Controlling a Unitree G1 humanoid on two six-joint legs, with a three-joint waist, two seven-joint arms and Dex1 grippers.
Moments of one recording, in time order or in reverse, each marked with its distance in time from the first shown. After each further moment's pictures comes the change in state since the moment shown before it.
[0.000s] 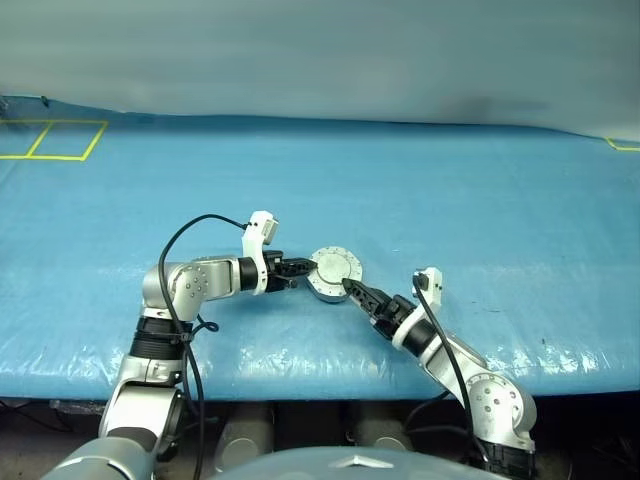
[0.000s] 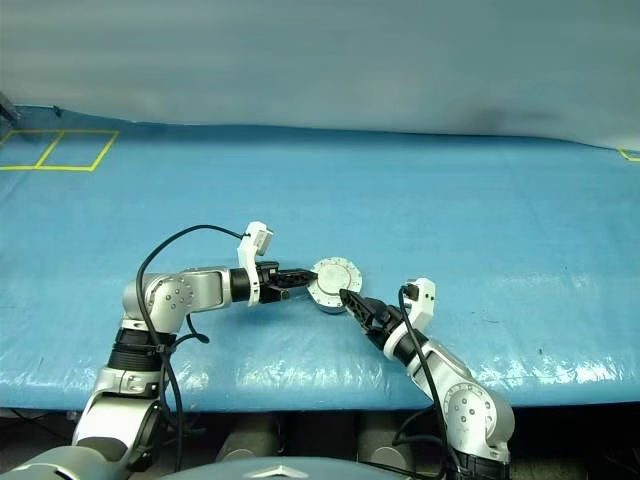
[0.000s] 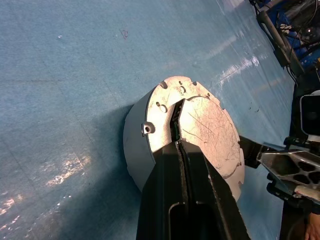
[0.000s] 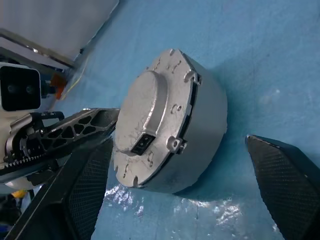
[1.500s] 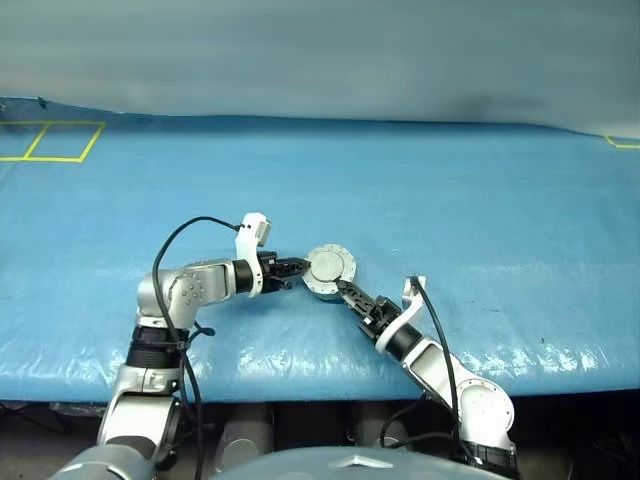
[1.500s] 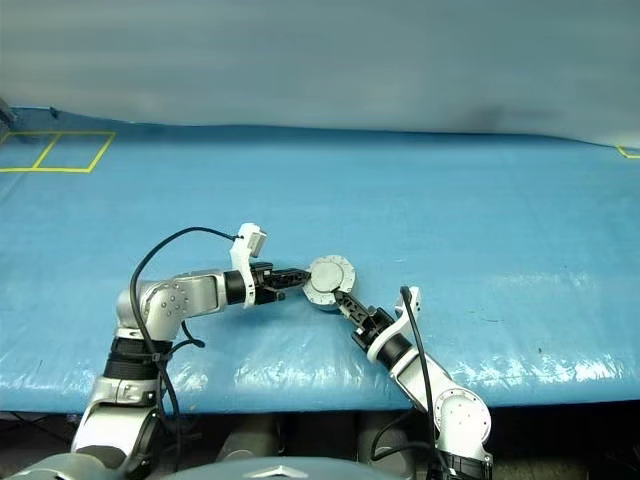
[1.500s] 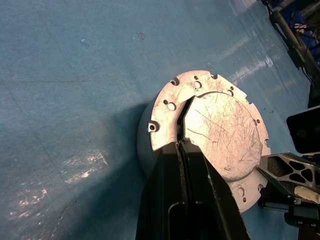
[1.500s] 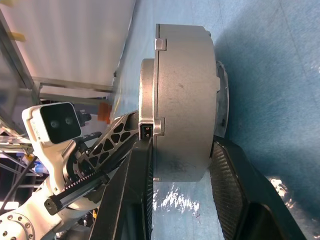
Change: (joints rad) left arm 0.078 -0.036 0.076 -0.091 0.016 -0.053 0.031; right arm 0.045 0.046 0.023 0.097 0.364 -0.013 -0.173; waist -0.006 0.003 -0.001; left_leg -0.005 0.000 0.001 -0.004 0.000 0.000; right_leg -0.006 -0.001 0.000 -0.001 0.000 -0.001
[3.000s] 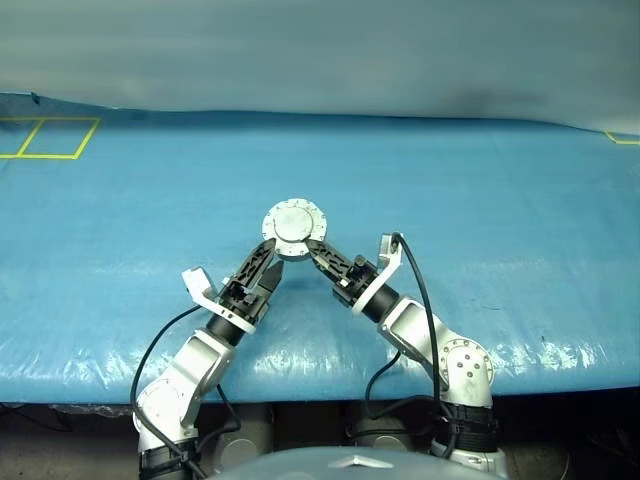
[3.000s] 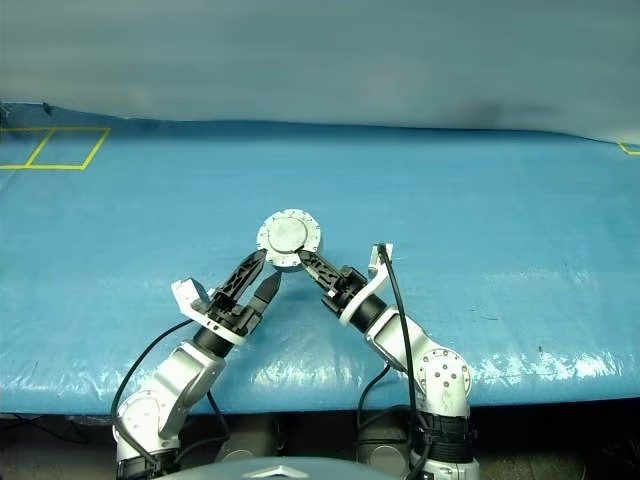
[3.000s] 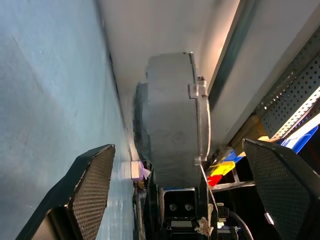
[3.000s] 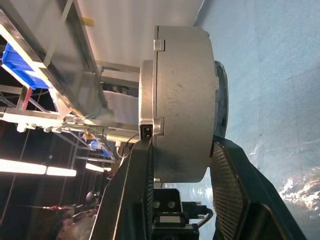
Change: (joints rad) left arm 0.517 -0.314 0.160 -0.158 -0.892 -0.336 0.318; right arm -0.208 0.003 0.121 -0.013 0.283 -0.034 -0.177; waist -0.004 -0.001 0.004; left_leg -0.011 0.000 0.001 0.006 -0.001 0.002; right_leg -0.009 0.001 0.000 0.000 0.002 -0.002
